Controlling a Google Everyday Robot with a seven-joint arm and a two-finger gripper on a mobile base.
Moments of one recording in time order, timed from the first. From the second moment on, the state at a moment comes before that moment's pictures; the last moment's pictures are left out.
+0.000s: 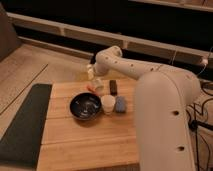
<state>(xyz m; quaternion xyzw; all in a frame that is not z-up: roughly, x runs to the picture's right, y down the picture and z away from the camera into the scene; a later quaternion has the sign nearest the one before) -0.072 -0.060 0.897 -0.23 -0.04 0.58 0.78</state>
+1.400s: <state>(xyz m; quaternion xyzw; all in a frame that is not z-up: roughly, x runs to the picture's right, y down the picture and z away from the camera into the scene) -0.123 0.039 0.841 -0.31 0.01 0.45 0.84</state>
